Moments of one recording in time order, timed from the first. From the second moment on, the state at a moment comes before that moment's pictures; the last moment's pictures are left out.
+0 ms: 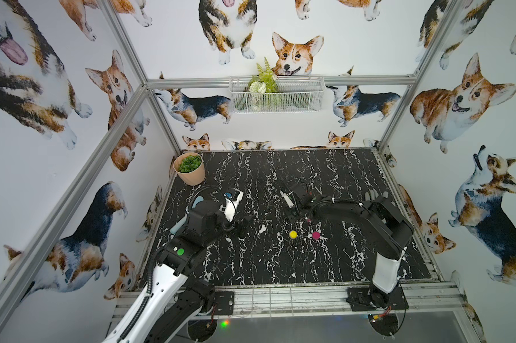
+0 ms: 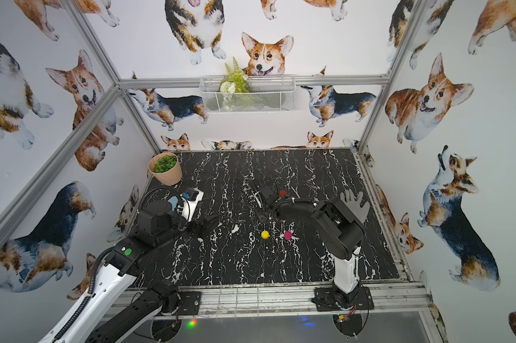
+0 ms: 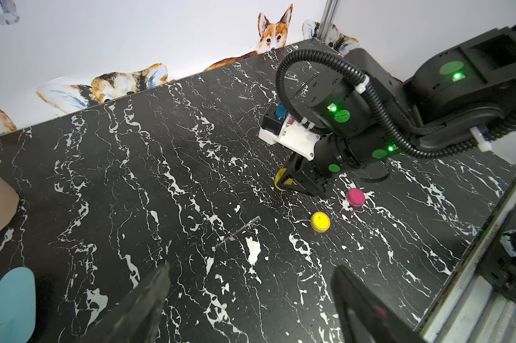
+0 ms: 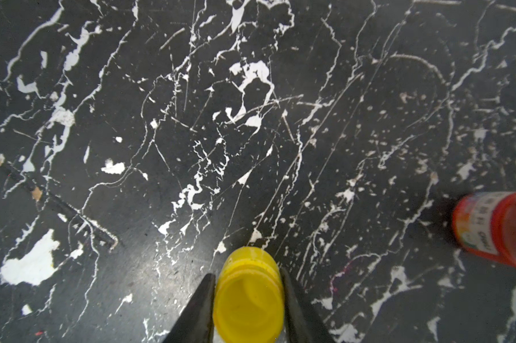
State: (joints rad) left arm -0.50 0.70 0.79 -0.58 0.16 -0.01; right arm 0.79 1.87 1.14 -0.28 0.07 0.19
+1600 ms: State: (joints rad) left arm -0.50 0.42 0.41 -0.10 0.29 0.23; right arm 1.03 1.68 1.61 -0.61 -0.41 0.16
